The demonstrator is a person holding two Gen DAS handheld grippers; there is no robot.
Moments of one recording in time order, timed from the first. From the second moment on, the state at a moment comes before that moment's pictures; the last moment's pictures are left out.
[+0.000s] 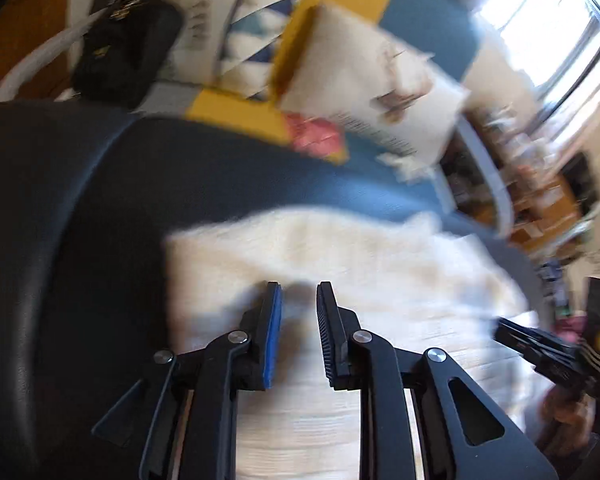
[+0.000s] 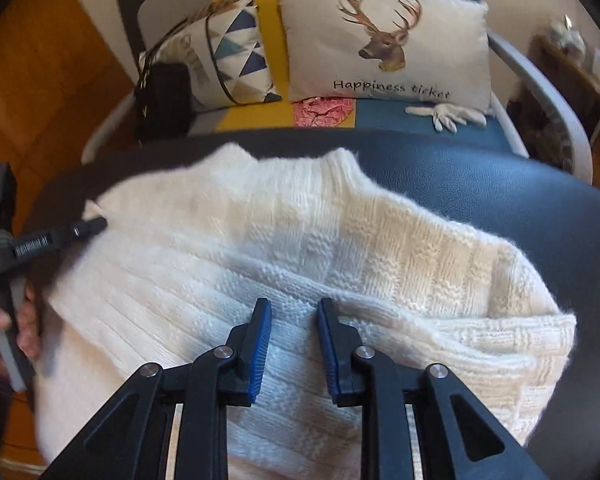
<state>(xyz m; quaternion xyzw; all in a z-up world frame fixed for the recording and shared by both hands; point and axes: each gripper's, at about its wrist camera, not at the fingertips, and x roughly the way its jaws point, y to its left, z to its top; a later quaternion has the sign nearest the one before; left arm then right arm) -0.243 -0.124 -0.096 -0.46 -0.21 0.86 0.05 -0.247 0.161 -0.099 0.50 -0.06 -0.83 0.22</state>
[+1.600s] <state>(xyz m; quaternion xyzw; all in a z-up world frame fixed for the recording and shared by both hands) -0.123 -0.084 -0.137 -0.48 -0.47 0.72 0.15 -0.136 0.170 -0.154 0.51 -0.49 -0.65 0.27</state>
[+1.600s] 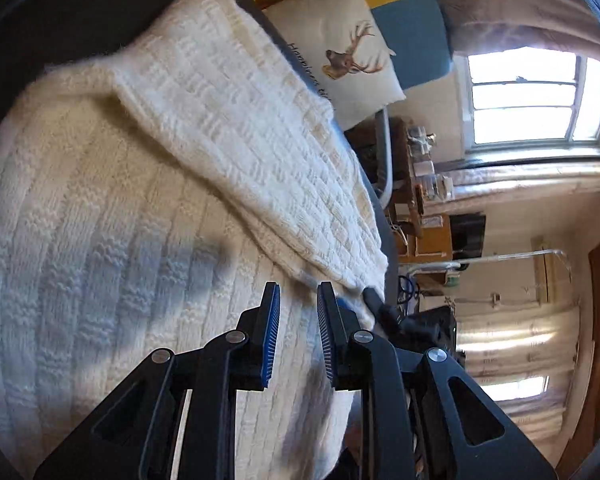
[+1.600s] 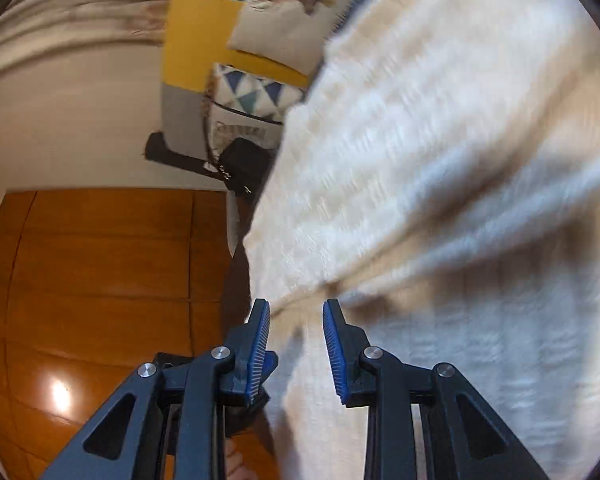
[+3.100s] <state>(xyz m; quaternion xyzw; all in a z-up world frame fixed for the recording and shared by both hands) -0.152 -0.071 -0.143 -0.47 -0.52 0.71 0.04 -0.155 0.177 -0.108 0.46 -0.36 -0.80 0.17</state>
